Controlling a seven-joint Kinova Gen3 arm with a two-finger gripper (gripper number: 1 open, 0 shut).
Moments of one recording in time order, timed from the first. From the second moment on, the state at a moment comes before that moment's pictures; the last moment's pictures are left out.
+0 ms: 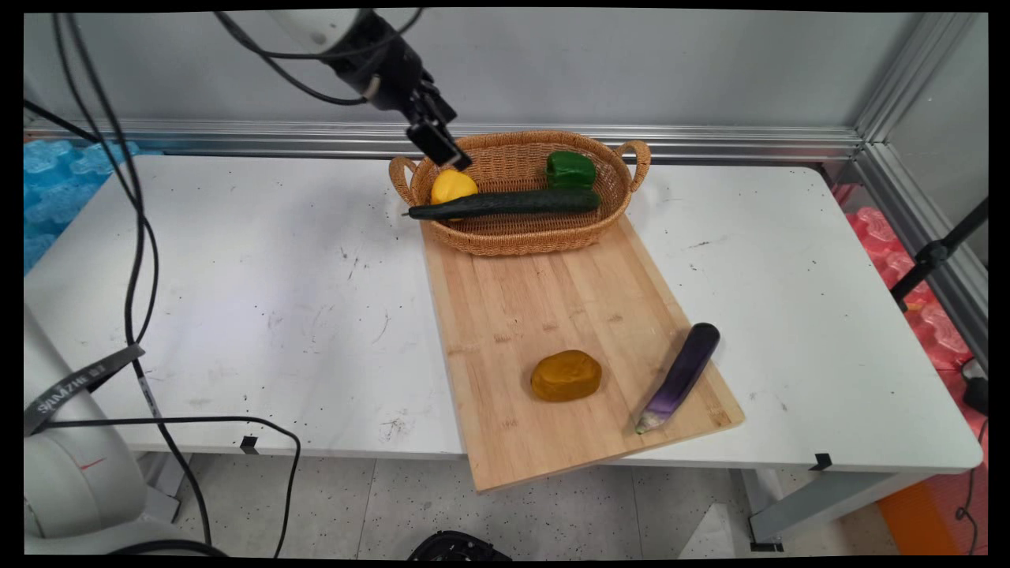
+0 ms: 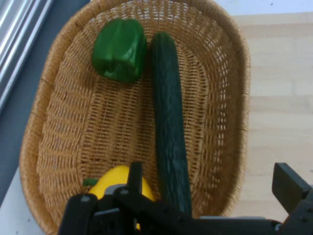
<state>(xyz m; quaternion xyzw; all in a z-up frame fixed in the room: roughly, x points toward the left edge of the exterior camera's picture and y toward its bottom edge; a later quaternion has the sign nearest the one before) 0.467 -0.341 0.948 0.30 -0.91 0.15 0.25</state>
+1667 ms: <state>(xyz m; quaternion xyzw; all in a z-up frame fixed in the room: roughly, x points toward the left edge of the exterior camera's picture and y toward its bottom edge) 0.386 -0.450 0.802 0.32 -0.91 0.13 0.22</state>
